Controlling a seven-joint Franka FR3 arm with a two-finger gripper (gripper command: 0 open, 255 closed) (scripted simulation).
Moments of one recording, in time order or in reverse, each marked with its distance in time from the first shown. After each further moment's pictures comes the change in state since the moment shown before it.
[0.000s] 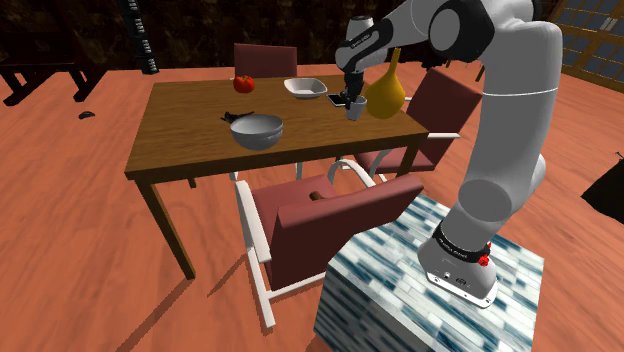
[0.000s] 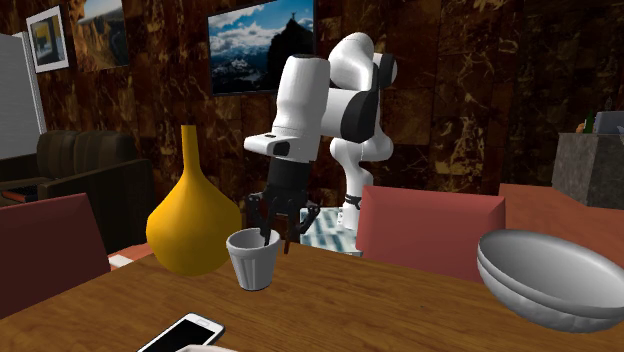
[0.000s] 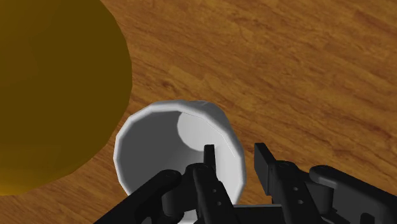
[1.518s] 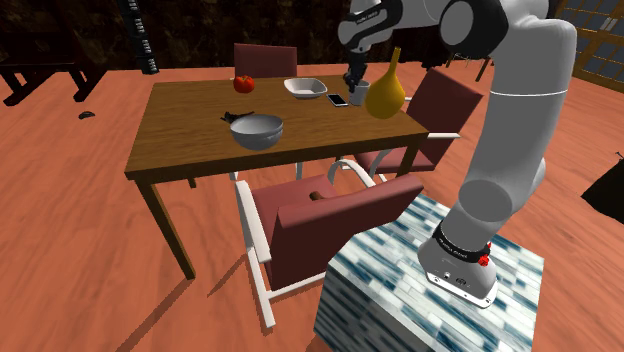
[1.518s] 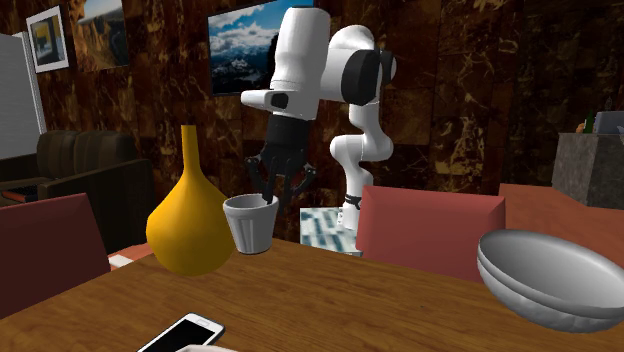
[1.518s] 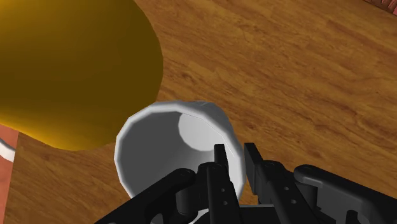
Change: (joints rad) arm 0.005 -0.066 -0.007 0.099 -0.012 -0.162 -0.011
